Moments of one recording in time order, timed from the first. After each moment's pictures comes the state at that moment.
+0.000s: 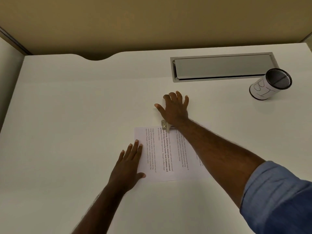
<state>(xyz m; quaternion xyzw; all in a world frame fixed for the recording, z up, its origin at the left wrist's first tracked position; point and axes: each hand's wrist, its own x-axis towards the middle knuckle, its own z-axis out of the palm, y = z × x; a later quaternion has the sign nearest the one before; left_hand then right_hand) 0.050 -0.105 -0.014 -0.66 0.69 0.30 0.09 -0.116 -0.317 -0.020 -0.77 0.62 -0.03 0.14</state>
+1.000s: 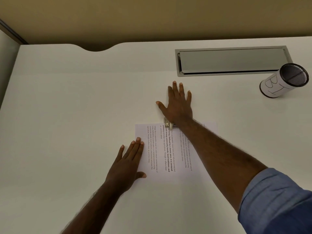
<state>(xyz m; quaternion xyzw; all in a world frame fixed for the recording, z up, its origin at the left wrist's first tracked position) 0.057 -0.108 -0.020 -0.63 0.72 0.26 0.13 -0.114 -0.319 -0.043 -0.78 0.61 -0.01 0.11</state>
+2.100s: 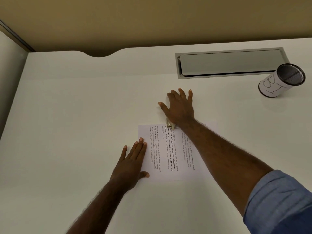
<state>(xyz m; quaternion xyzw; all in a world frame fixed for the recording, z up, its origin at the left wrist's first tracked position) 0.057 -0.106 -0.020 -0.63 0.71 0.27 0.11 -0.117 -0.312 -0.026 -0.80 0.59 -0.04 0.09</state>
